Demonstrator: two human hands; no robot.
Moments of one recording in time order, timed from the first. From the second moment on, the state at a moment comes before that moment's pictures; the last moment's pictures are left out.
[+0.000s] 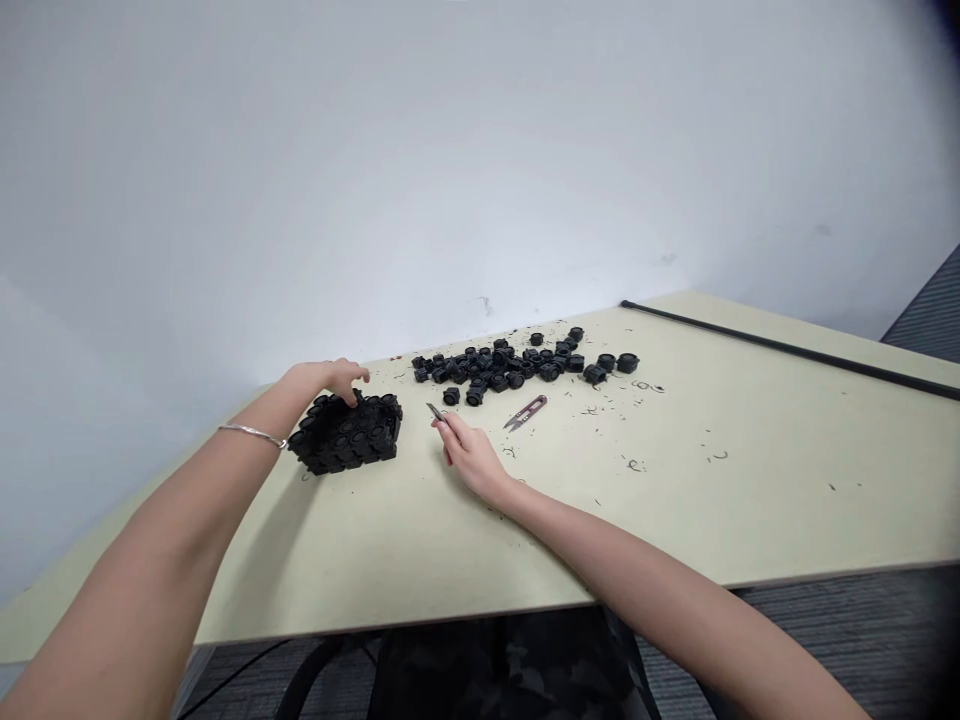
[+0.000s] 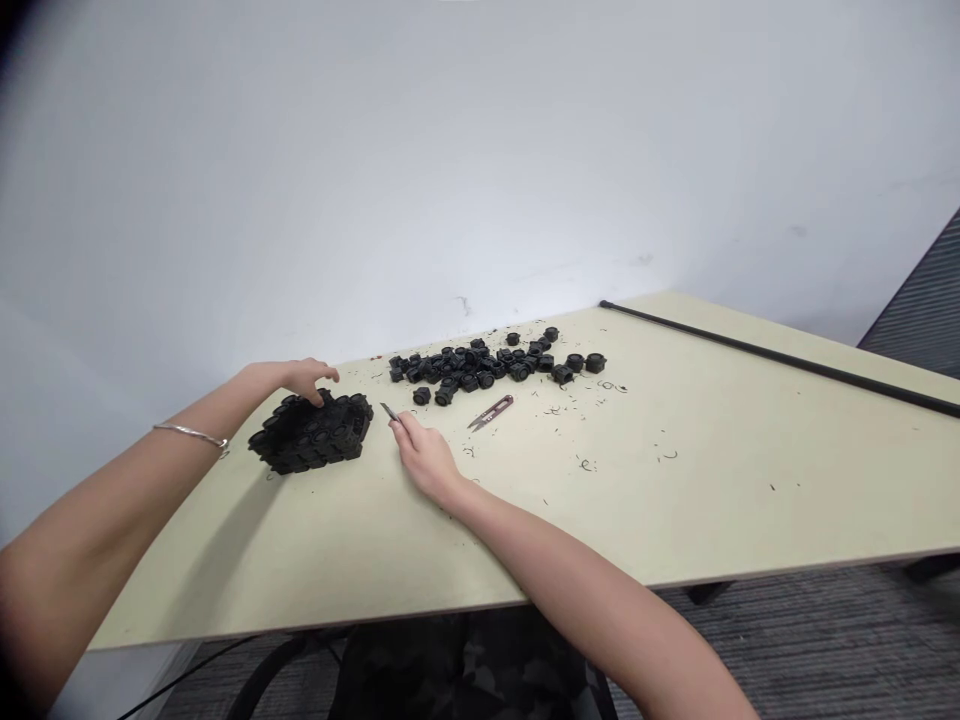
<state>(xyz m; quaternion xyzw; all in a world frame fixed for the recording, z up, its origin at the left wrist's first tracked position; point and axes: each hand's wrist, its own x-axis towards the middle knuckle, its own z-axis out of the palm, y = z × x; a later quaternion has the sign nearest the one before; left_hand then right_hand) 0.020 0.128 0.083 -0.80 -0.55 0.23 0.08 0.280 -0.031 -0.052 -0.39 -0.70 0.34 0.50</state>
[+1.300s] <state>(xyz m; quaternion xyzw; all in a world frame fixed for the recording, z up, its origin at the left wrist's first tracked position) 0.153 -0.014 -0.033 -0.17 -0.31 -0.52 -0.77 0.294 -0.010 -0.055 -0.43 -0.58 0.39 0.57</state>
